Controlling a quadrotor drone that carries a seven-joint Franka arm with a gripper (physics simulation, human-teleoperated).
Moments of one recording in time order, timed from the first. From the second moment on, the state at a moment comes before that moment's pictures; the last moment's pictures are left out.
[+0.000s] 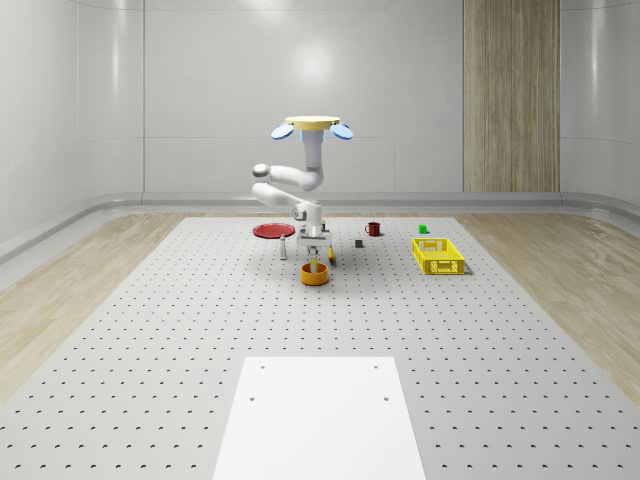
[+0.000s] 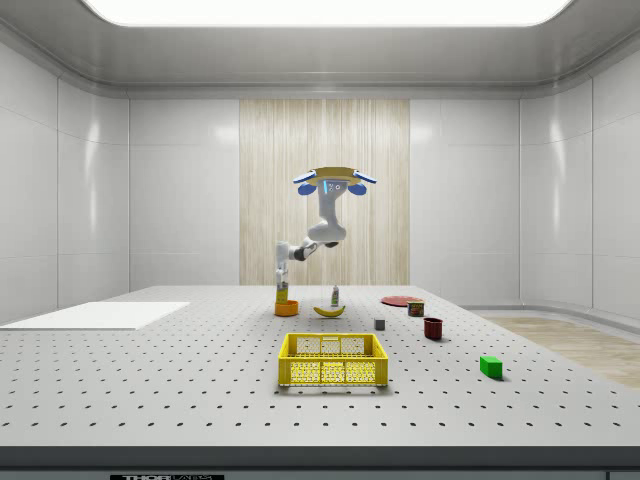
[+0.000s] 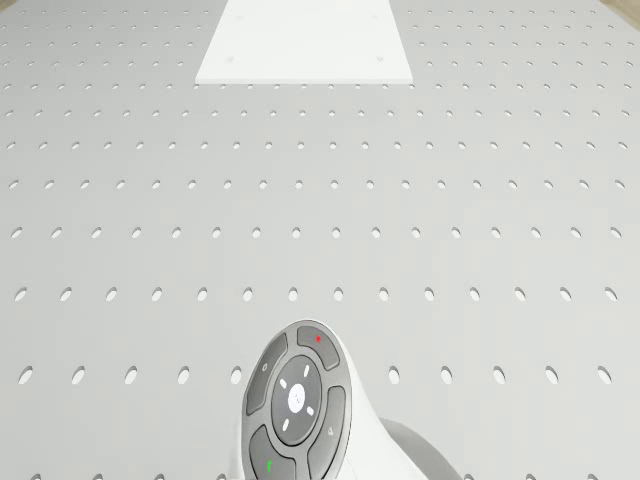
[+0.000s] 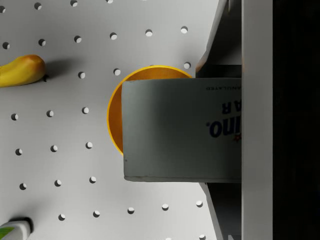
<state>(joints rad) -1.27 -1.68 1.09 -2.83 -2.02 1.81 1.86</state>
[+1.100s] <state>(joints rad) -1.17 -1.62 0.97 -2.84 -2.14 1.78 1.77</state>
